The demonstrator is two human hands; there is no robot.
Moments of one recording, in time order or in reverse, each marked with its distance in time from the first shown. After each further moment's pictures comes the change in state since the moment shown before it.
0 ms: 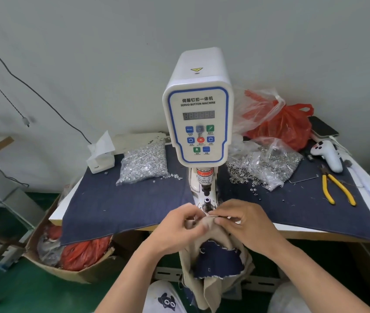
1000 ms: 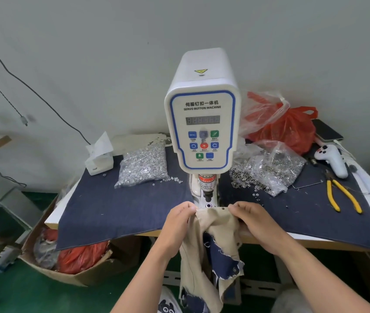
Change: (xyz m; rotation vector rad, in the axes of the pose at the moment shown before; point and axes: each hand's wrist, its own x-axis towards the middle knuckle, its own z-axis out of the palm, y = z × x) left_hand 0.035 -0.027 0.019 -0.541 0.224 -0.217; right_hand 0.022 0.041 0.000 0.624 -0.063 0.495
